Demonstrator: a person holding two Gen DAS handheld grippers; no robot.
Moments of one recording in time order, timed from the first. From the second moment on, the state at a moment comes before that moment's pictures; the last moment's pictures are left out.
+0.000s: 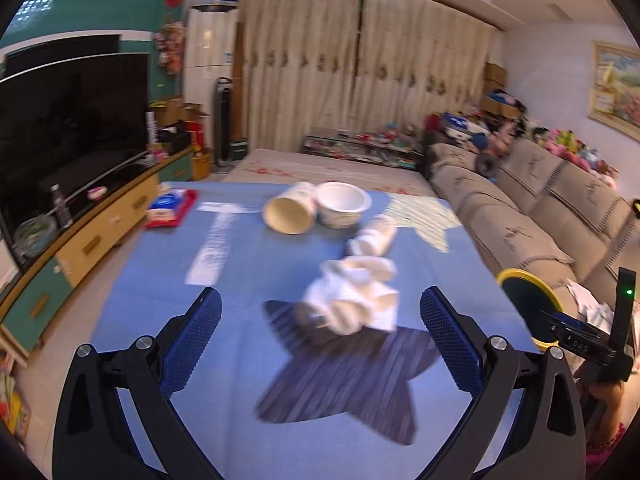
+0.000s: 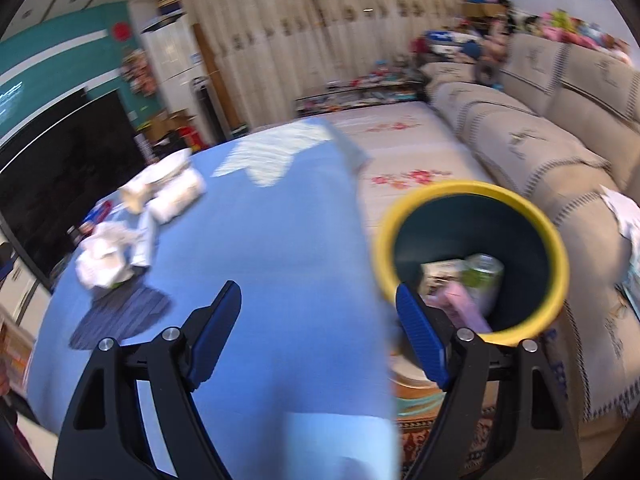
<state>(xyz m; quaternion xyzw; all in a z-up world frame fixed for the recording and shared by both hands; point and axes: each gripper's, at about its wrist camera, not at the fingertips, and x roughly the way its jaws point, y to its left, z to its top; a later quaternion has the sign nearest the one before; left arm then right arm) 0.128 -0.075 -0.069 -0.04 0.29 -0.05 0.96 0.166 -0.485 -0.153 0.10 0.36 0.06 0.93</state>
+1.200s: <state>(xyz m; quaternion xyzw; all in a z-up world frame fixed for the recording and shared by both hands) 0.135 -0.036 -0.094 -0.07 0.31 -0.04 0.95 0.220 -0.326 -0.085 0.03 0.33 0.25 0.91</state>
